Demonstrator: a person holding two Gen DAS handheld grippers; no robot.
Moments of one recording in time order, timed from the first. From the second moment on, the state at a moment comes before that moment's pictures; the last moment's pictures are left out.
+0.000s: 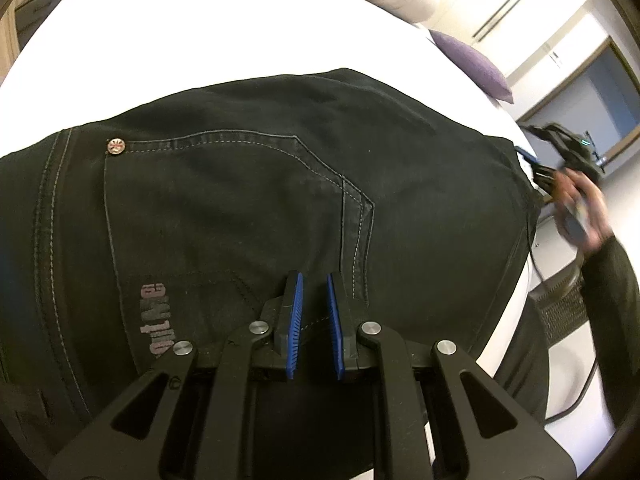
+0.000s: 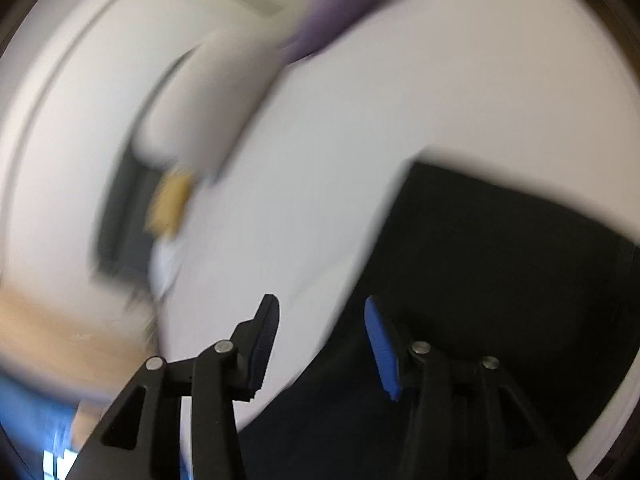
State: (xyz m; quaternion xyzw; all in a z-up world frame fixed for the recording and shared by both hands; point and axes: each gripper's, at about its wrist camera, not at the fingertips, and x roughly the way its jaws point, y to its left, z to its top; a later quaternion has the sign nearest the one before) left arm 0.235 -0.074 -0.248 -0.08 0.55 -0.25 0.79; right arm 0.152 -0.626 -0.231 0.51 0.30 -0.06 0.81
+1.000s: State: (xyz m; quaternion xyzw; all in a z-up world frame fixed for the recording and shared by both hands) left arm 0.240 -0.100 -0.209 0.04 0.48 -0.22 0.85; right arm 0.084 -0.610 -0.251 0.48 0.34 -0.03 0.81
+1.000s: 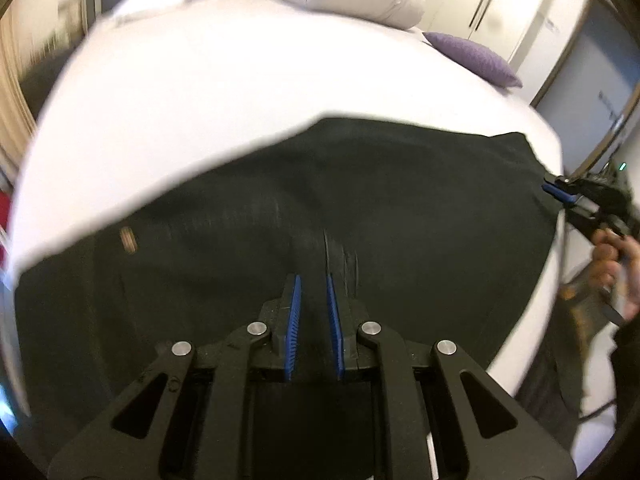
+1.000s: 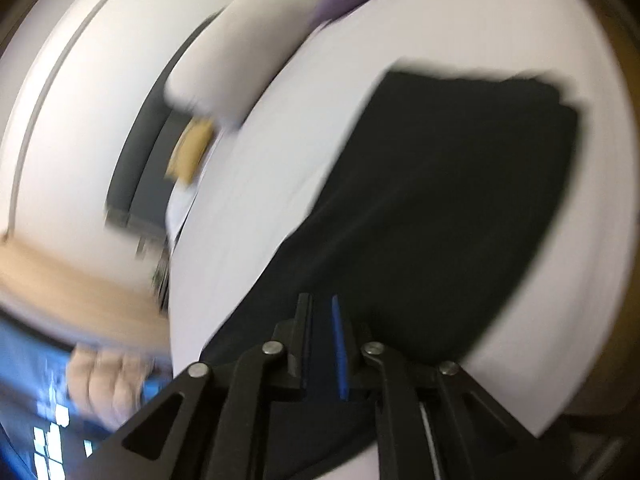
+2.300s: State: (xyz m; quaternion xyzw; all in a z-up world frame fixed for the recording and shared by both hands) left arm 0.255 -0.044 -0.250 -0.01 0.51 -0.20 0.84; right arm 0.044 -0.566 -0.295 0.52 0.38 -0.01 0.76
